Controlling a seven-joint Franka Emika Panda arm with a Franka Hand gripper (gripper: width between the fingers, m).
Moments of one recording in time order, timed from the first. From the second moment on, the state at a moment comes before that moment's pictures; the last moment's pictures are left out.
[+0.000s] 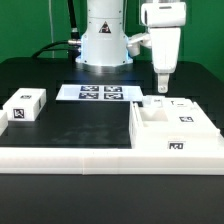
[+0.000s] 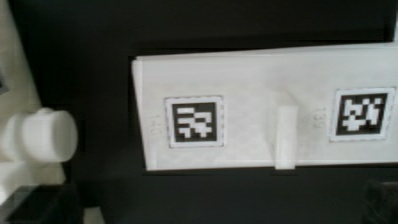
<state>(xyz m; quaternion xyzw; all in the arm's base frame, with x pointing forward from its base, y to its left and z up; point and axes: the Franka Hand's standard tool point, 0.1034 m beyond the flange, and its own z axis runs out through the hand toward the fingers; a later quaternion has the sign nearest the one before) 0.424 0.099 0.053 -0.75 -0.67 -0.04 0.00</state>
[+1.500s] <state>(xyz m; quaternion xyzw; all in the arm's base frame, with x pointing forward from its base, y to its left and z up) 0.403 0.096 0.015 -0.75 -0.66 -0.02 0.03</state>
